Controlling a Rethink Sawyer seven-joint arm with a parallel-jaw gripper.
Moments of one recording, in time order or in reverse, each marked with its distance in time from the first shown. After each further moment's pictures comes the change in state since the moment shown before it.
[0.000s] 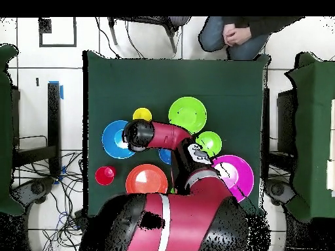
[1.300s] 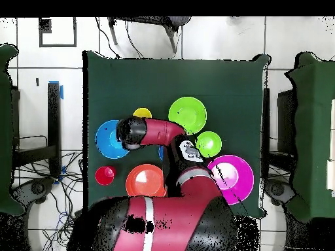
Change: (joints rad) arm 0.053 -0.013 -0.020 -0.042 0.003 0.065 0.000
